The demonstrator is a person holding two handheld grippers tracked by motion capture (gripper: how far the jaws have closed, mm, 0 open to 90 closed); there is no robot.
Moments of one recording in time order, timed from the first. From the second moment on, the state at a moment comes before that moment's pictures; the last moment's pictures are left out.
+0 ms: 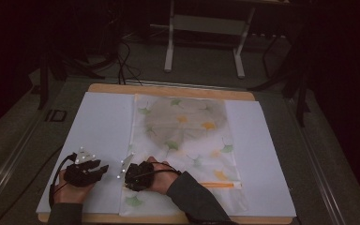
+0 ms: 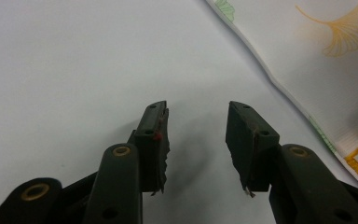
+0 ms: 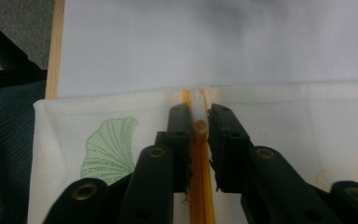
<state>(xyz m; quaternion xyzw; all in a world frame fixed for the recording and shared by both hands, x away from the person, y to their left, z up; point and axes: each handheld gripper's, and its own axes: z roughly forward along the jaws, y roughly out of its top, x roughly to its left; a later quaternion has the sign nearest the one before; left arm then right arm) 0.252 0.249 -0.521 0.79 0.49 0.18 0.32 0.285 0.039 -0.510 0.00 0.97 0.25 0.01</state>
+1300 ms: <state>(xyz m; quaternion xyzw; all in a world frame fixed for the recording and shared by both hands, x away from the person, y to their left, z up) 0.247 0.243 -0.519 0.79 0.49 0.15 0.33 0.279 0.041 -0.508 -0.01 0.97 0.24 0.02</state>
